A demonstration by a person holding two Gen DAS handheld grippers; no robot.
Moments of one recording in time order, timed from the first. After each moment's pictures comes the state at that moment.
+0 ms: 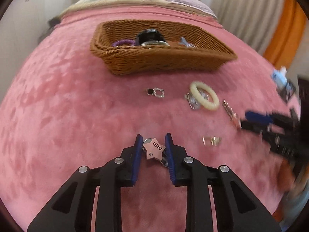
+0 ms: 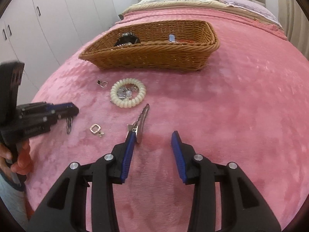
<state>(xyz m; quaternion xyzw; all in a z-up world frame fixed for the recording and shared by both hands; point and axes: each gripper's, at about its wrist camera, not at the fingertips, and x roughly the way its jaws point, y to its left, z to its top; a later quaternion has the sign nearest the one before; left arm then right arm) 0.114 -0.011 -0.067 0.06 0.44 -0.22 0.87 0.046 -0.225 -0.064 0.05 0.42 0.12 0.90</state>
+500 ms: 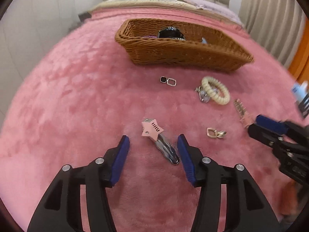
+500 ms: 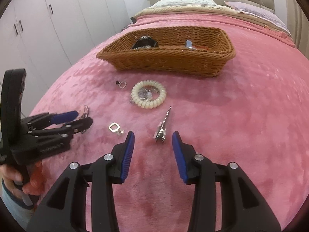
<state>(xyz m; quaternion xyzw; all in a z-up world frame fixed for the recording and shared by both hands) 0.081 -0.029 -0.074 0.04 0.44 -0.09 0.89 0.039 -0.204 -0.061 0.03 0.41 0.15 0.90</state>
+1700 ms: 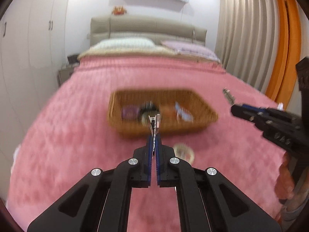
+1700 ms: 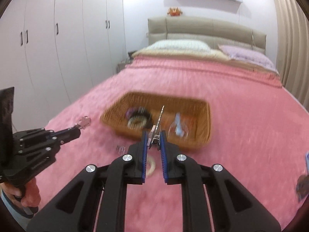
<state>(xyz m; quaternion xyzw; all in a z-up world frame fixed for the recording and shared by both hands) 0.078 -0.021 0.033 0.01 0.27 -0.18 0.95 0.052 -0.209 0.060 0.00 0.26 0.11 0.96</state>
